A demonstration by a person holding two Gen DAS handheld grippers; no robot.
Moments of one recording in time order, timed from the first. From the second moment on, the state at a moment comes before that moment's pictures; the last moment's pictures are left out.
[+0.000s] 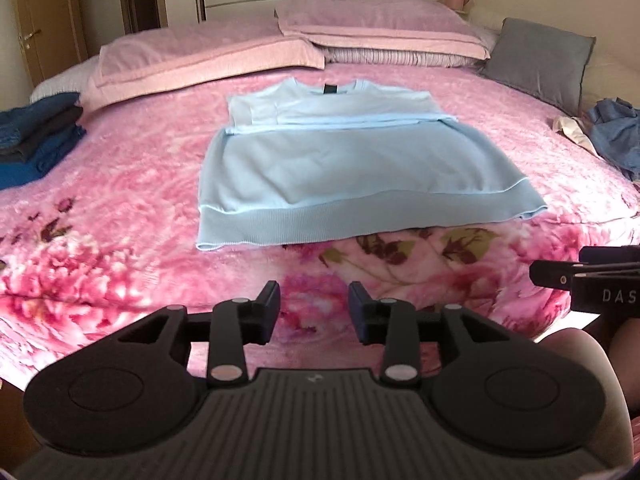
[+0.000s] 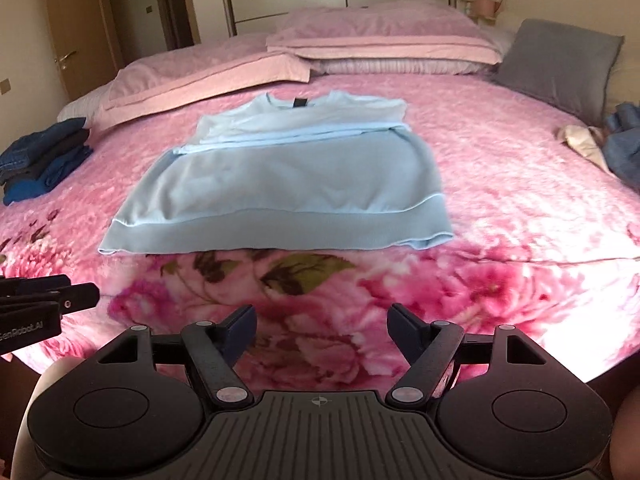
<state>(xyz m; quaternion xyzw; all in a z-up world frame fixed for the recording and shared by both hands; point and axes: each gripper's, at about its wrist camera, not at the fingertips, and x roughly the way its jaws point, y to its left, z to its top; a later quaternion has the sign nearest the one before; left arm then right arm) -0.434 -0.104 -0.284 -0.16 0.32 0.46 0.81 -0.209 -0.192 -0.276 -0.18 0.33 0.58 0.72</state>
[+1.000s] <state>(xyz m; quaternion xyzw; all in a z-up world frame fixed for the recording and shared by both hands) -0.435 -0.094 -0.314 -0.18 0.35 0.46 0.80 -0.211 -0.176 -0.301 -0.21 0.35 0.57 0.71</state>
